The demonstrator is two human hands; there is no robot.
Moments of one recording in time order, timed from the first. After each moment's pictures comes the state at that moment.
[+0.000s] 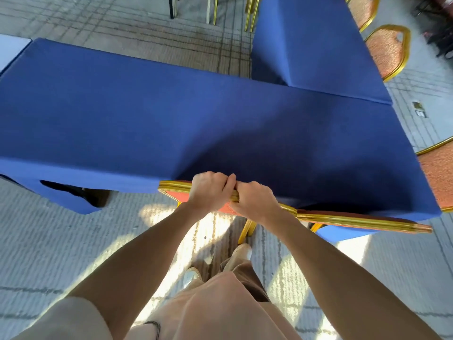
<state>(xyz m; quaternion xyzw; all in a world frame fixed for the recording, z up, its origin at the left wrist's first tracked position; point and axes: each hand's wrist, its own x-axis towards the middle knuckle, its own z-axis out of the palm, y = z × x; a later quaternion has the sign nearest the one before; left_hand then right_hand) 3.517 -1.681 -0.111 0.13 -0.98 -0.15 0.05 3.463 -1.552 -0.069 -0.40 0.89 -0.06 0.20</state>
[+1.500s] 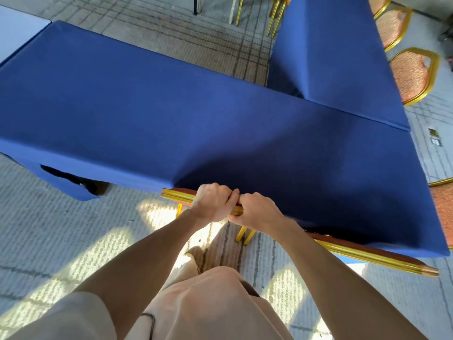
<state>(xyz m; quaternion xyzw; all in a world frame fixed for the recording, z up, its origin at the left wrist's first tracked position) 3.494 -1.687 -0.127 0.09 -0.99 -0.13 -0.02 3.423 -1.565 -0.075 -0.42 0.86 0.02 0.30</state>
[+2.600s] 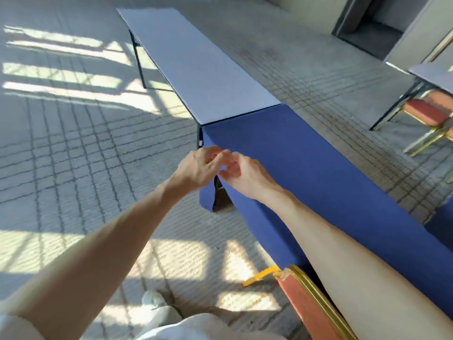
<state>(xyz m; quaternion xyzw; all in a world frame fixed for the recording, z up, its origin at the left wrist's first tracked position) 3.809 -1.937 0.004 0.52 -0.74 -0.30 0.29 3.643 -1.902 0.031 -0.71 0.62 -0.15 0.29</state>
